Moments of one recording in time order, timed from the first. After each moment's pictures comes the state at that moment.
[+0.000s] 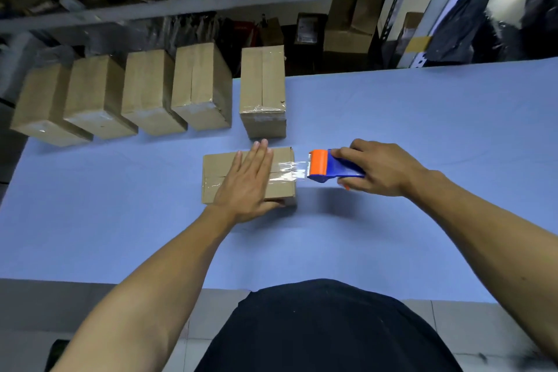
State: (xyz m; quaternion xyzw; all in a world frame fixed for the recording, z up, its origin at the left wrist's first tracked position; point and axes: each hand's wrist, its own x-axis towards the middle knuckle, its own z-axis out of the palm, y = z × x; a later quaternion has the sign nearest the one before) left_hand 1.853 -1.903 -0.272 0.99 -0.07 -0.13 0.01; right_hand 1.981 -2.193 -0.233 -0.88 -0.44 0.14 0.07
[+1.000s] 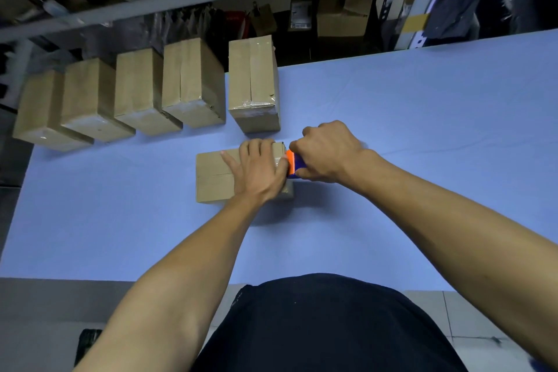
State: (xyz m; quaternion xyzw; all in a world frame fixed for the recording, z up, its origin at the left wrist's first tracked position) left_hand 1.891 -1.960 -0.272 0.98 0.17 -0.06 0.11; right_hand 1.969 -2.110 -0.193 -0.88 -0.46 0.09 -0.07
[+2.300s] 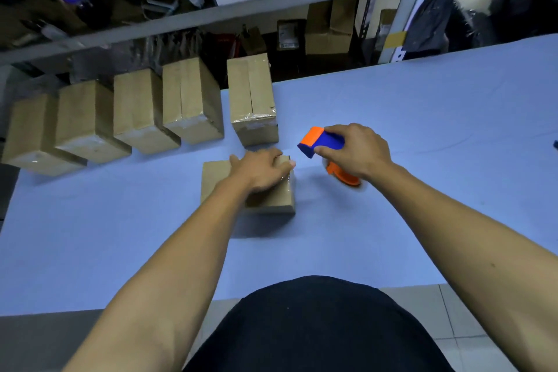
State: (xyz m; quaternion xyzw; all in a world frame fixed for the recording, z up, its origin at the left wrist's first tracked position) left_hand 1.918 -1.925 -0.235 0.95 0.10 -0.28 0.14; right_hand 1.968 -2.147 -0.224 -0.95 -0.11 0.13 0.25
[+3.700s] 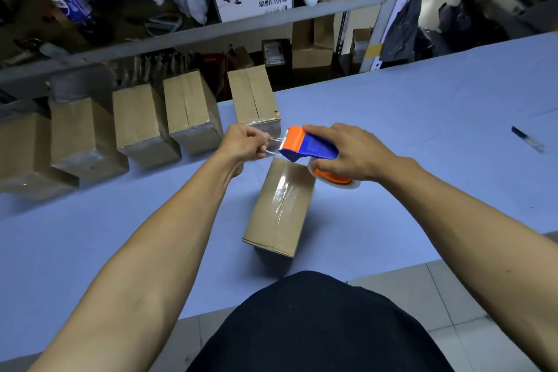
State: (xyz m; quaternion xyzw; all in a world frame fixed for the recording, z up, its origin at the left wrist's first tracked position) left_hand 1.926 -1.870 -0.204 0.76 0.22 -0.13 0.60; right_hand 1.920 -2.121 -0.175 -0.94 -0.26 0.11 0.18
